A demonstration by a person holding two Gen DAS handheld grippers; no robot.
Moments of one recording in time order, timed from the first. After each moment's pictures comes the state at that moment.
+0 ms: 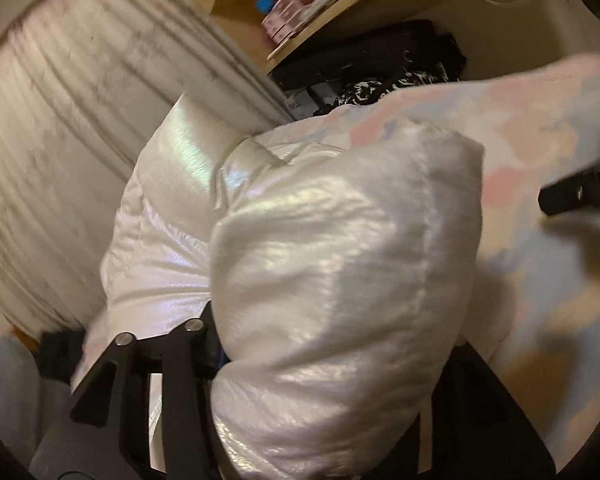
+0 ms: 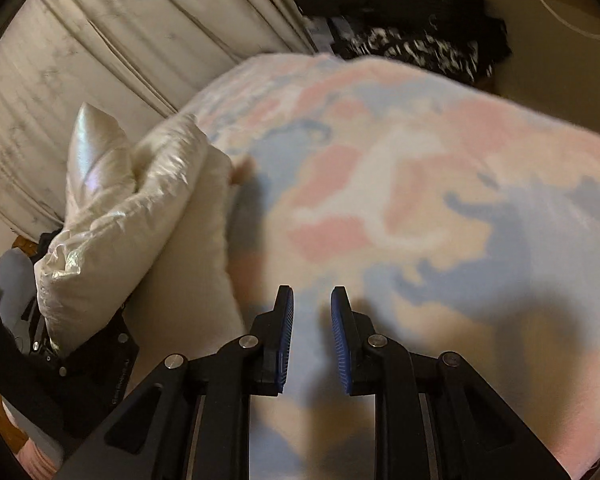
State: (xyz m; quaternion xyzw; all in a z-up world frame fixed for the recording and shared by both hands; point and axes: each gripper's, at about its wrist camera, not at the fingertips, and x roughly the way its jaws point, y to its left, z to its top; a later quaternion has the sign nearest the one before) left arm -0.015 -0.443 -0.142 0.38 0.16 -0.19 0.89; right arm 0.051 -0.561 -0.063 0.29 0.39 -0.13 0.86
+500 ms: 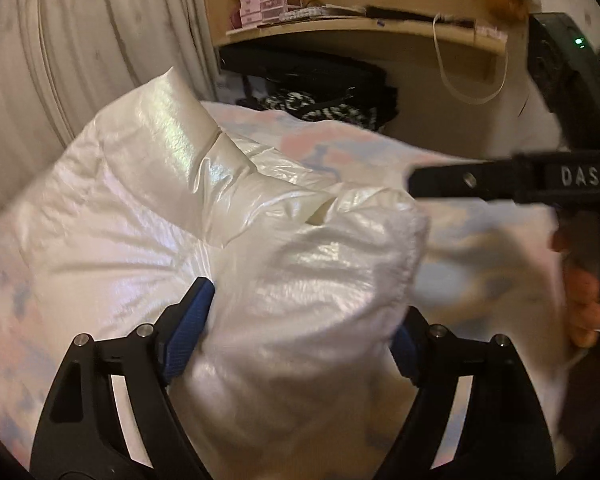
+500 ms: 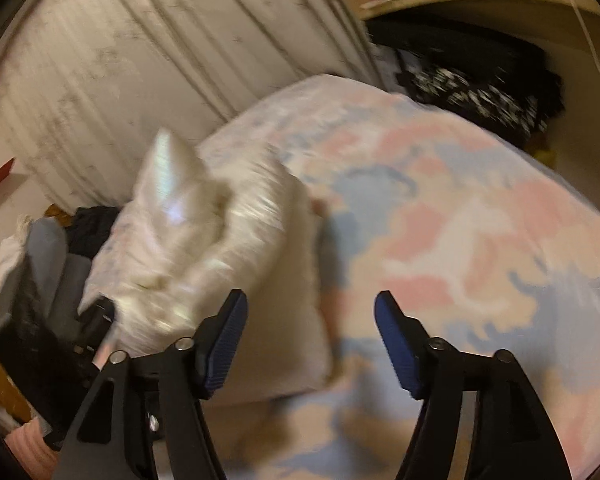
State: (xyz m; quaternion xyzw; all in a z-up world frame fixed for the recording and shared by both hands) left arm 0.034 -0.350 -0.047 0.16 0.32 -0.39 0.85; right arm 0.083 -0.515 0.033 0.22 0.34 -0.03 0.91
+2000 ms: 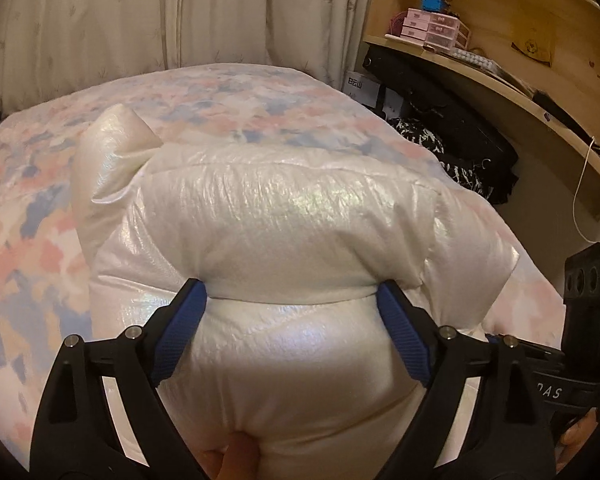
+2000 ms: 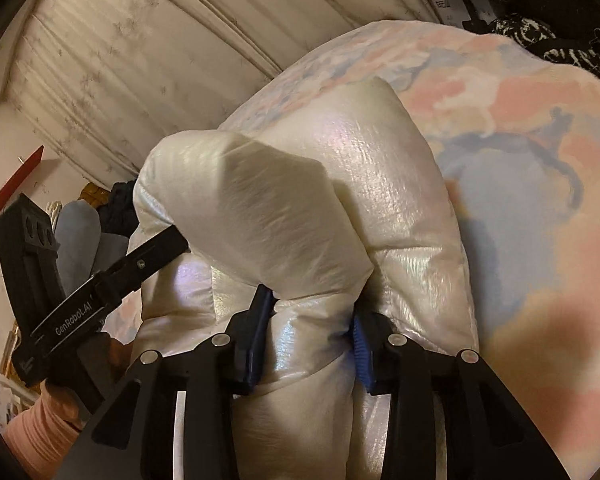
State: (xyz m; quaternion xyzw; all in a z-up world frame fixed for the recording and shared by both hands) left arm 0.265 -0.314 -0.071 0.00 0.37 -0.23 0.90; right arm 0.306 -0.508 -0.086 0.28 0.39 0.07 0.87
